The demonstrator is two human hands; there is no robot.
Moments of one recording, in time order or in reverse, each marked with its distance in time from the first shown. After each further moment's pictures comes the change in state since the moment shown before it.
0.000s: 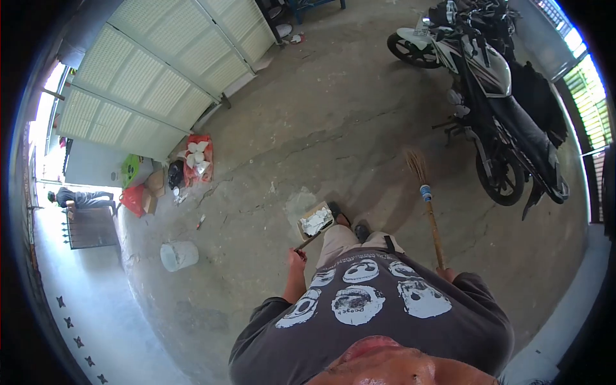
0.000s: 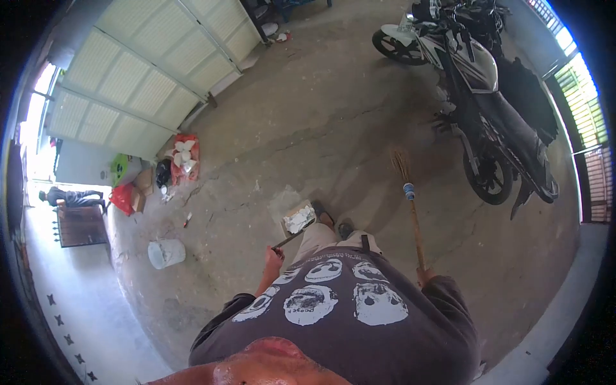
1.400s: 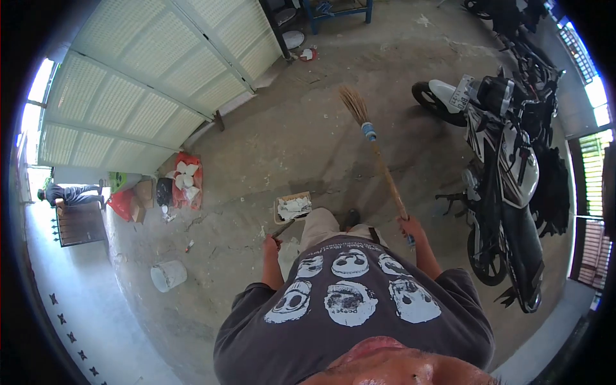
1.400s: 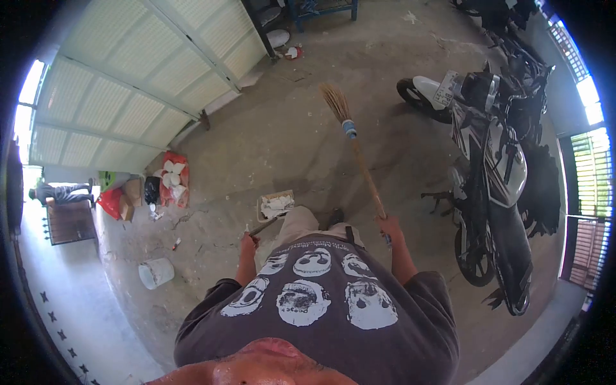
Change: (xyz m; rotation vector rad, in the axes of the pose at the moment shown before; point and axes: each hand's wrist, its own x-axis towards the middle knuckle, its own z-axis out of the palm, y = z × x) left_hand 0.120 0.250 0.420 0.214 0.134 0.256; right_hand 0.245 -0.635 -0.218 0.268 -0.169 -0.548
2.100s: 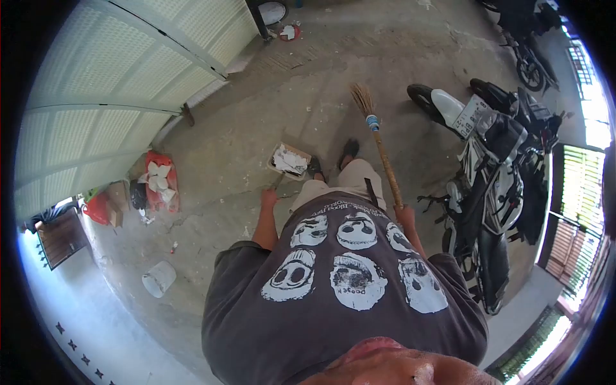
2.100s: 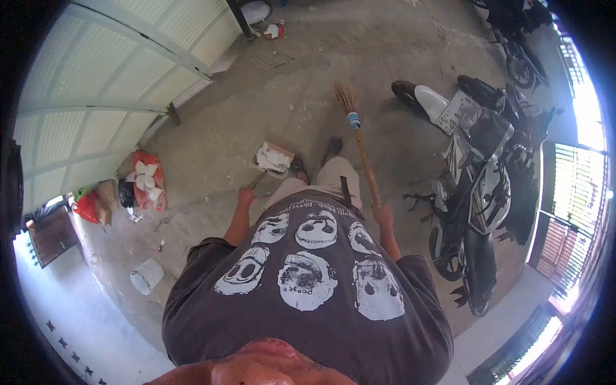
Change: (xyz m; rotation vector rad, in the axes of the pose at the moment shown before) left_hand 0.192 0.163 0.269 1.370 -0.307 0.509; right_hand 0.147 -0.155 -0.050 -0.419 0.227 0.055
